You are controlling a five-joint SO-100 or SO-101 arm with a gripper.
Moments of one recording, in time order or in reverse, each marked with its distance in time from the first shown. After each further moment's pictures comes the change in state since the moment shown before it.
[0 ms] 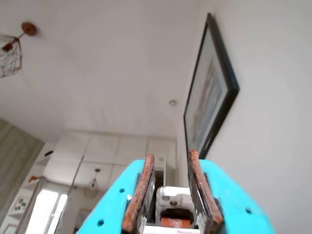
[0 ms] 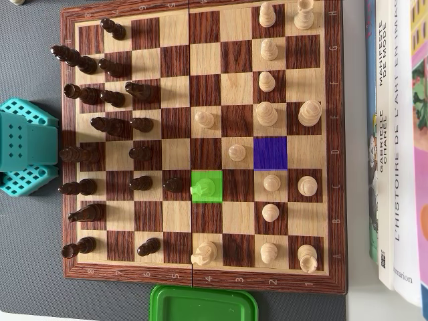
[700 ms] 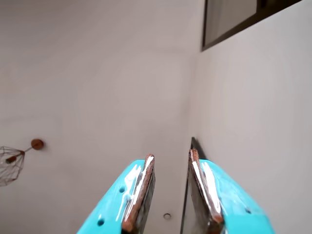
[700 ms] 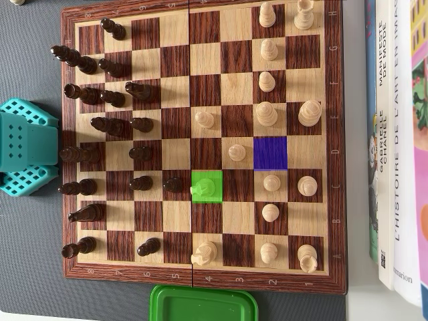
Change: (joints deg) arm 0.3 1.1 0.0 -32.3 0.0
